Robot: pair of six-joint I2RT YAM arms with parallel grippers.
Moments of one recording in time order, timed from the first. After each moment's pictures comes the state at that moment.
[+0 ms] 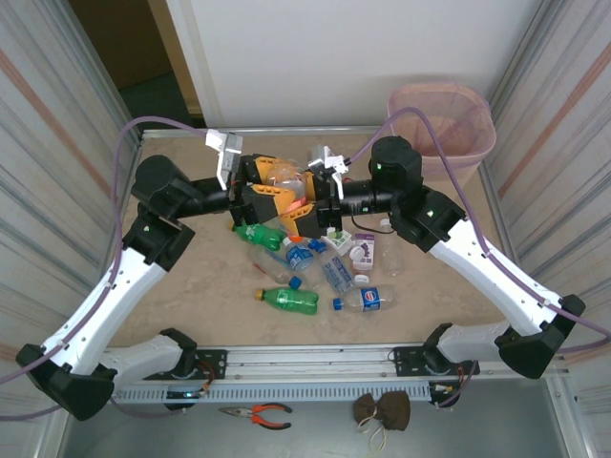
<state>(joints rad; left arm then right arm) -0.54 1.07 1.20 0.15 0.92 -0.46 0.78 1.27 1.43 -0.30 -0.79 0.07</state>
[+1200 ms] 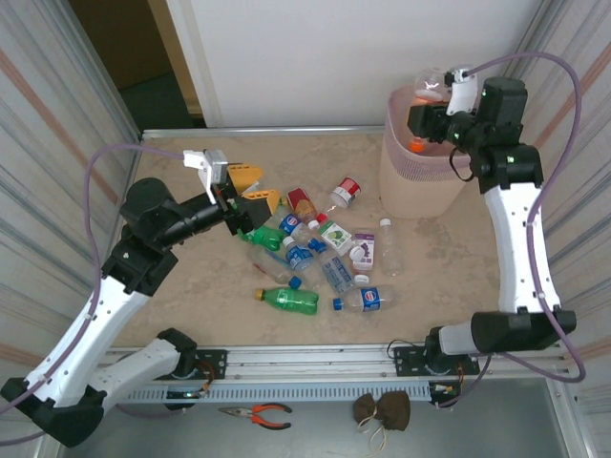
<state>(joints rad) -0.54 0.89 1.10 -0.13 0.53 -0.30 0.03 1.42 1.78 -0.73 -0.30 0.05</state>
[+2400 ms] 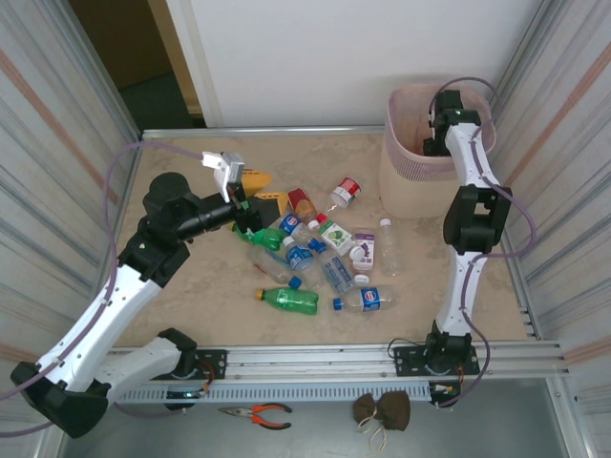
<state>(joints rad) -0.53 0.96 1.05 -0.13 0.54 -0.29 -0.05 2.25 2.18 -1.07 0.29 -0.16</state>
